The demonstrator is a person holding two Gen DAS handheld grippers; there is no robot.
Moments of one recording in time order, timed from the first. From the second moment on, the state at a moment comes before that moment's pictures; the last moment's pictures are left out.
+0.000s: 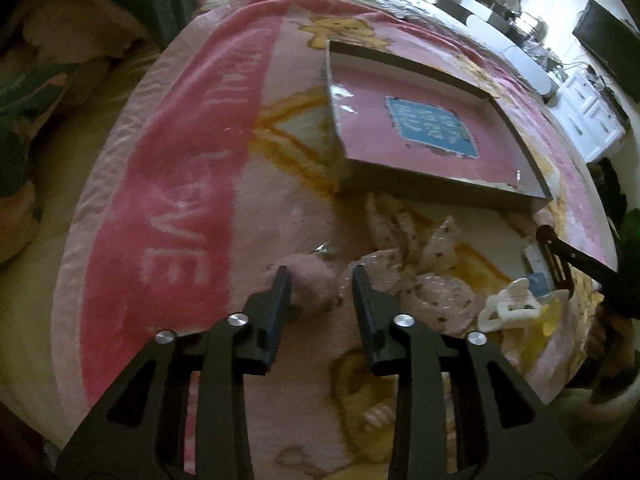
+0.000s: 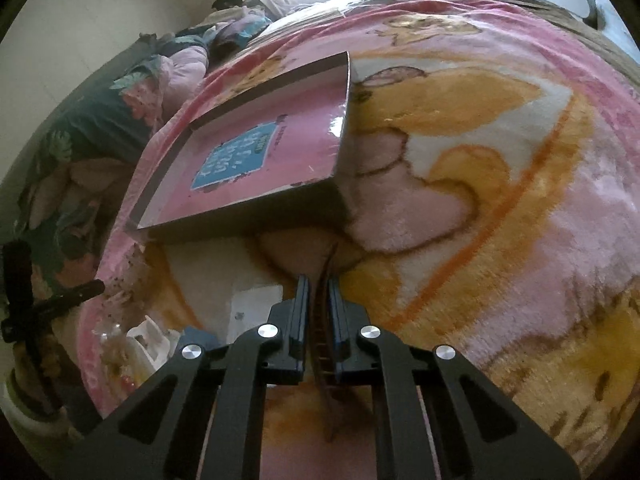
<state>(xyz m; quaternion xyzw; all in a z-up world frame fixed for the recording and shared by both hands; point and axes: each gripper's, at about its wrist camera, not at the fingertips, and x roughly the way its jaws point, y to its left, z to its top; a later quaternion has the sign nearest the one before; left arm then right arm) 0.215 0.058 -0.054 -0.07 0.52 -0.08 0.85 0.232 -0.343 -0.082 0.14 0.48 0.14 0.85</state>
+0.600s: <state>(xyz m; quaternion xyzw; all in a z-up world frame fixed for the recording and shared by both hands) 0.233 0.081 -0.077 -0.13 0.53 -0.11 0.83 0.223 -0.336 -0.088 0.10 0.49 0.12 0.86</state>
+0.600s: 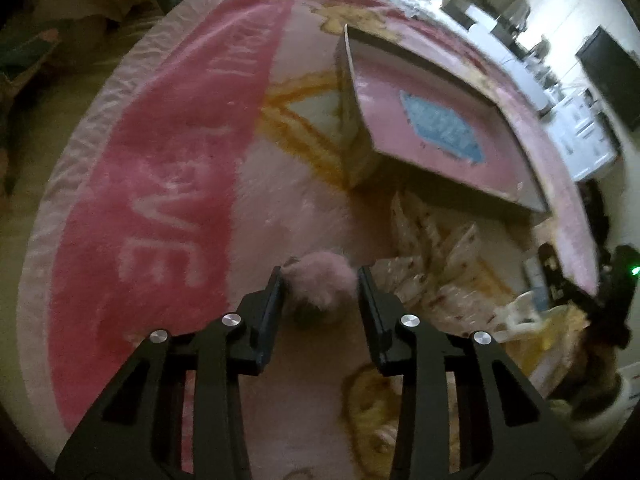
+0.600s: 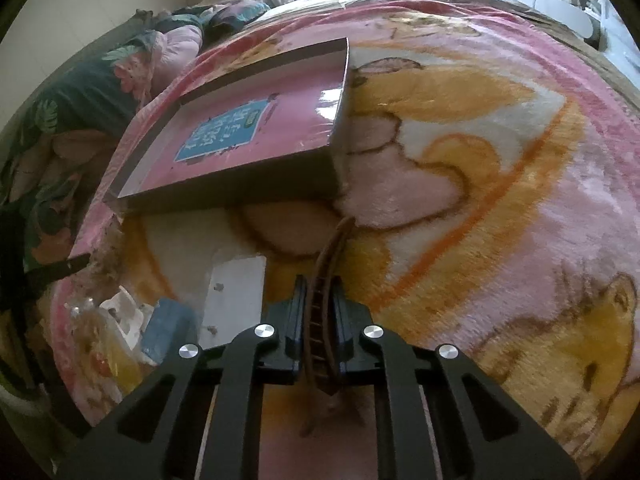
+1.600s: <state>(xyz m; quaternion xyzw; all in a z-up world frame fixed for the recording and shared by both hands) 0.244 0.055 0.021 -0.06 0.45 -0.10 0.89 0.222 -0.337 0.004 0.10 0.40 0.16 0.90</state>
